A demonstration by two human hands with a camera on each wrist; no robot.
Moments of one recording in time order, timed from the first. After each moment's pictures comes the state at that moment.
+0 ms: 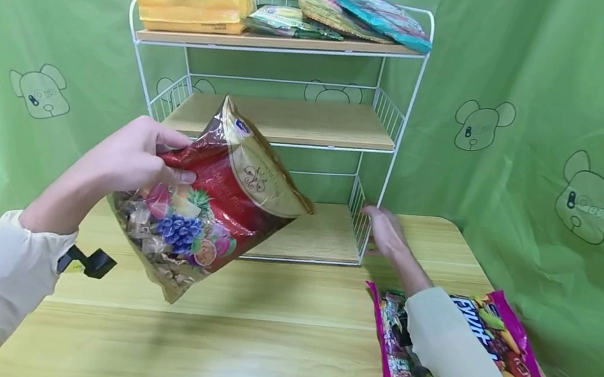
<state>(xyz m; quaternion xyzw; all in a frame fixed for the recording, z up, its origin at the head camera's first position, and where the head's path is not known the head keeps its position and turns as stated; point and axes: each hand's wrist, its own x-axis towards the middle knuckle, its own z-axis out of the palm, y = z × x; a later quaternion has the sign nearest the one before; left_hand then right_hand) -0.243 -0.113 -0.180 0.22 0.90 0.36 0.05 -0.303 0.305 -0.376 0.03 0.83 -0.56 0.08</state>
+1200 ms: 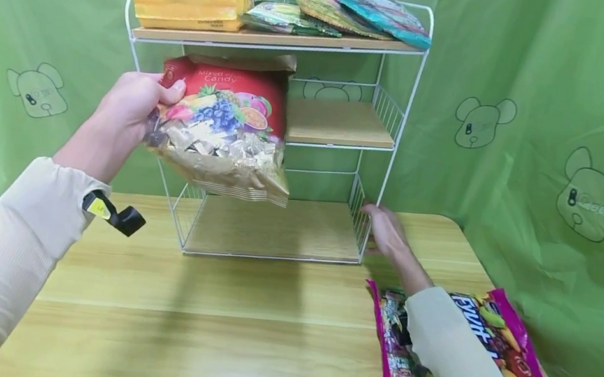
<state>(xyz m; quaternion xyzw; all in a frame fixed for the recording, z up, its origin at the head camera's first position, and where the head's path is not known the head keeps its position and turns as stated) -0.302 -0.097 -0.148 -0.04 0.69 0.72 -0.01 -0.303 0.306 -0.378 0.02 0.83 -0.55 0.08</state>
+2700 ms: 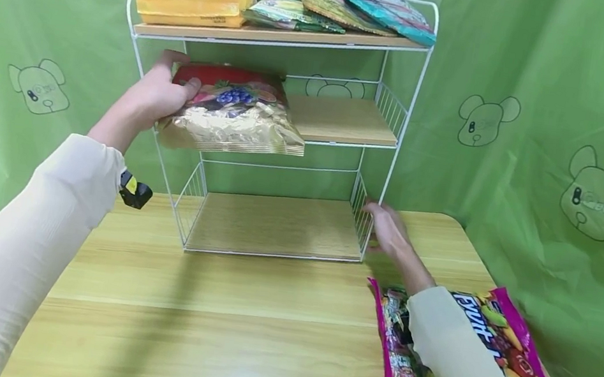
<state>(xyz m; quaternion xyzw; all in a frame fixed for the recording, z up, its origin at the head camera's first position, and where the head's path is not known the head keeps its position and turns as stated) -0.343 -0.101 -0.157 0.06 0.91 0.41 -0.05 -0.303 0.305 -0.378 0.02 0.82 -0.56 0.09</state>
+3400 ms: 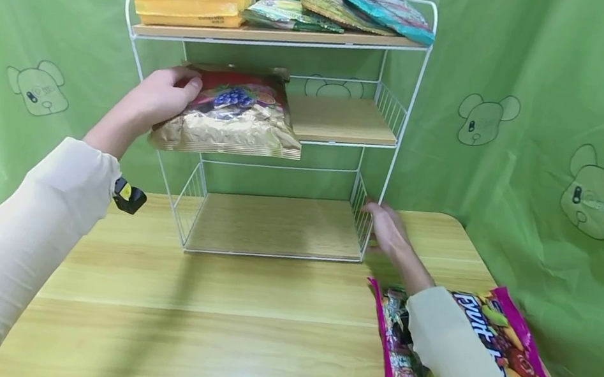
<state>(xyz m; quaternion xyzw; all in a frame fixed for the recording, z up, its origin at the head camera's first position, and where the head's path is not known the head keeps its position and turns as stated) -0.336 -0.100 -0.158 0.10 0.94 0.32 -0.06 -0.305 0.304 -0.381 0.02 0.82 -0.57 0.08</state>
